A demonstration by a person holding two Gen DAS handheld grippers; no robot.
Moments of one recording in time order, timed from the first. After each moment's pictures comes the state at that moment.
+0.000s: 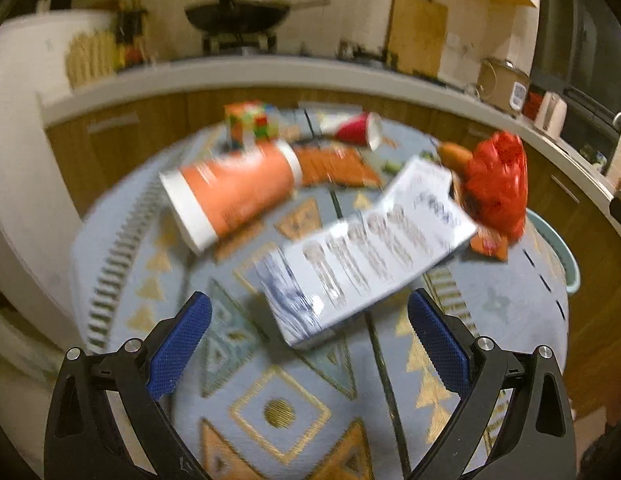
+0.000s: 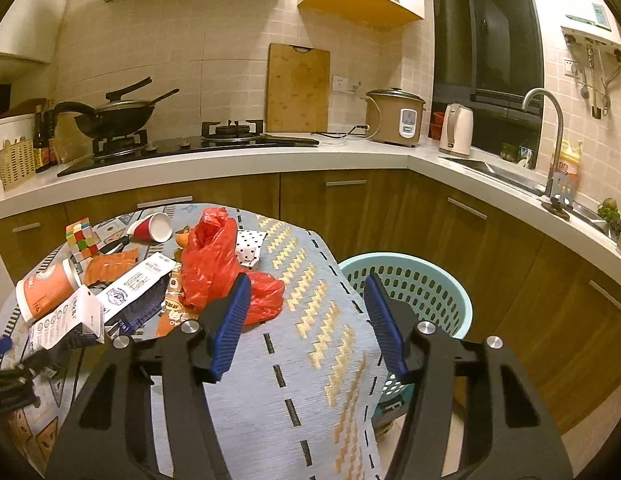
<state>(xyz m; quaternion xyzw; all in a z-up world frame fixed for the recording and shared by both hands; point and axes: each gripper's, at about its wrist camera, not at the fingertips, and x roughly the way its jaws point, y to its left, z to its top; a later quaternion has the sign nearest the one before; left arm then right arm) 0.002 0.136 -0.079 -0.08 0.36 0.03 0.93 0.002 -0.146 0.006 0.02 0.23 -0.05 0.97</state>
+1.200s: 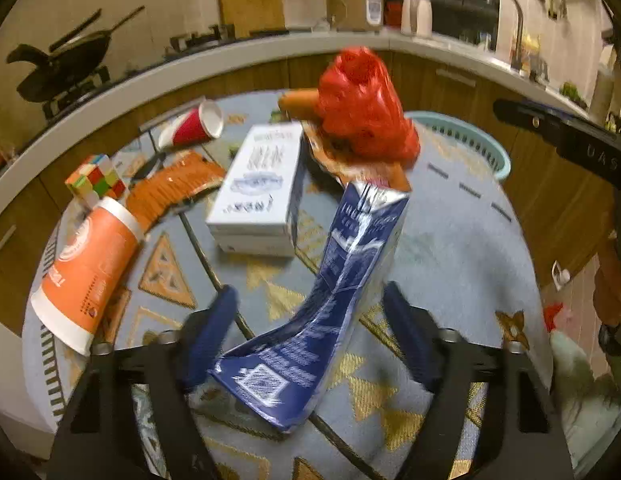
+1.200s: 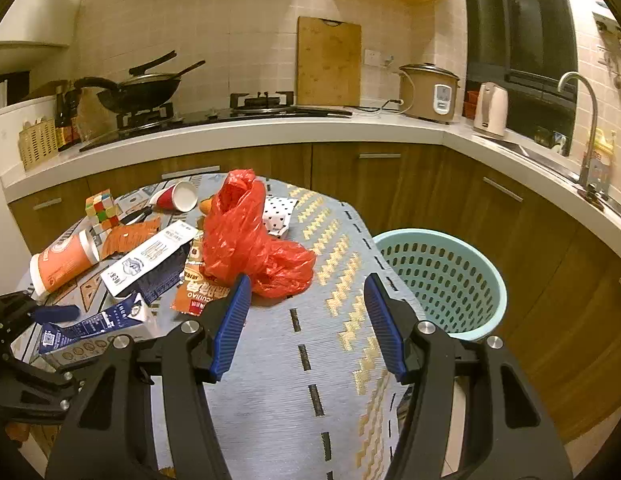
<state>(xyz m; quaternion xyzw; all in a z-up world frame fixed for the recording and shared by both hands) 0.038 0.067 -0.086 0.11 0.39 -0.18 0.90 0.020 -0.140 -0.017 0.02 0.28 0.02 0.96</state>
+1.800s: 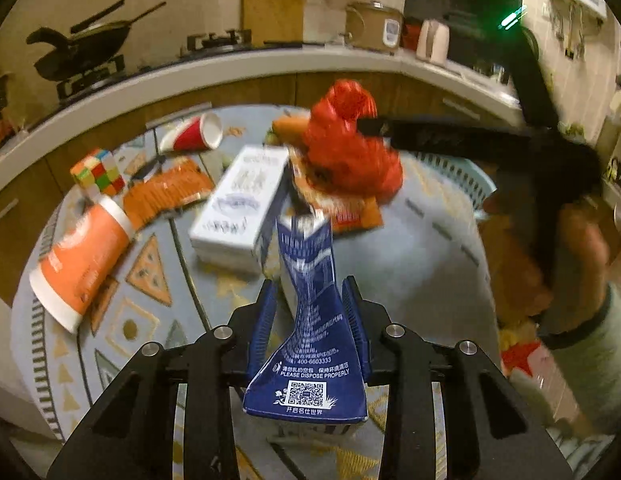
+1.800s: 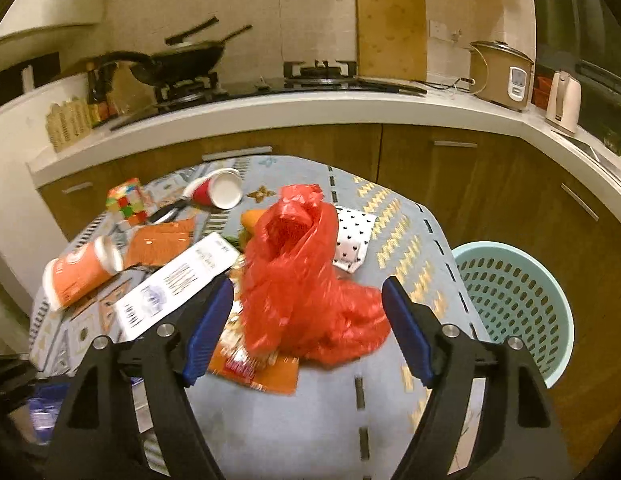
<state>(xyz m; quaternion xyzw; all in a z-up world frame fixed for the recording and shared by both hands) 0.025 0.054 -0.056 0.04 0.37 -0.17 0.91 0.124 -0.106 -0.020 0.02 0.34 0.12 0.93</state>
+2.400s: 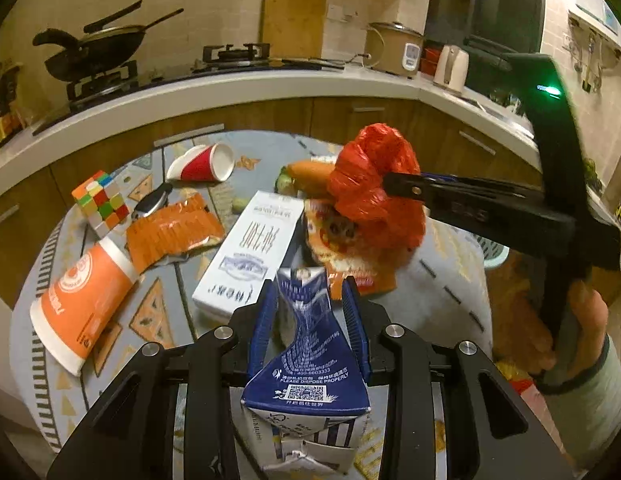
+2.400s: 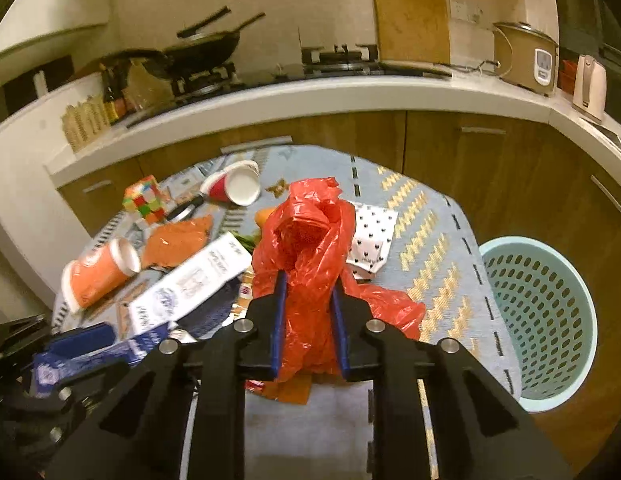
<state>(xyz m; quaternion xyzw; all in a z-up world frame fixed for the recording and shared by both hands) 0.064 0.048 -0.034 0.00 0.36 -0.15 0.92 0.131 -0.118 -0.011 0.04 0.35 0.18 0.92</state>
